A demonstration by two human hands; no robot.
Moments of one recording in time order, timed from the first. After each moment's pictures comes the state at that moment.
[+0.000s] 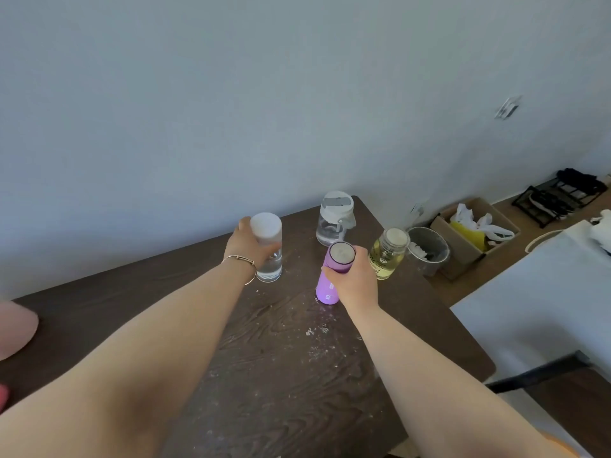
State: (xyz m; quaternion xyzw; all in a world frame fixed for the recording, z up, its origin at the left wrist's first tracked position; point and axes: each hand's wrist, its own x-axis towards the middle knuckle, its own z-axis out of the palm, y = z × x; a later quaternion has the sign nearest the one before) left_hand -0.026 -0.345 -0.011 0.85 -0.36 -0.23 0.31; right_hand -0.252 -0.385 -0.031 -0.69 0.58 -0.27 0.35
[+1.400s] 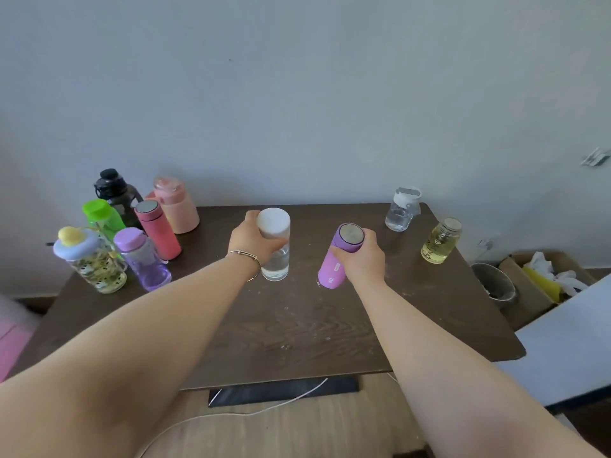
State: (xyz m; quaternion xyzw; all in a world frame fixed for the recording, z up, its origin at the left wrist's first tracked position) left_hand -0.082 -0.022 0.071 0.86 -0.23 -0.14 0.44; right_hand -0.252 -0.170 0.038 -0.73 0.45 -0.28 0.44
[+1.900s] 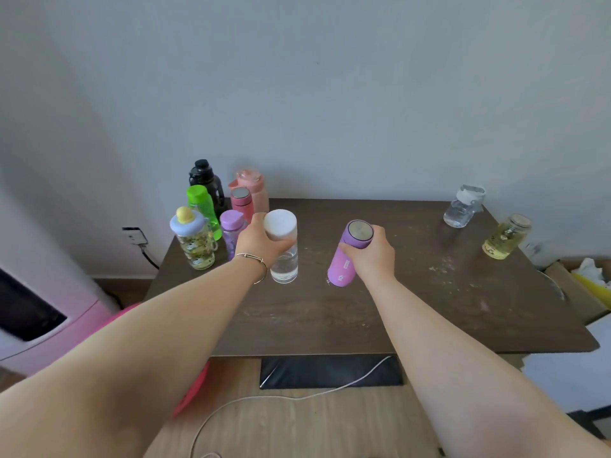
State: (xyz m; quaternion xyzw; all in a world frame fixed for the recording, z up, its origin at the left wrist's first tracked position) left_hand -0.003 0.169 0.065 0.86 -0.23 -0.09 0.44; right_hand -0.164 0.002 0.046 -0.74 0.43 -0.27 0.44
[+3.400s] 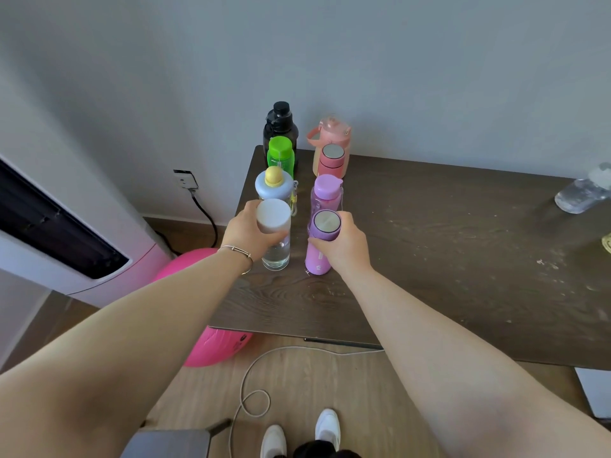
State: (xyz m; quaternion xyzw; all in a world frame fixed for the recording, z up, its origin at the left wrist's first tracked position) left_hand 0.169 0.334 -0.019 0.90 -0.21 -0.11 0.36; right_hand 0.040 0.169 -0.030 -0.84 0.33 -0.13 0.42
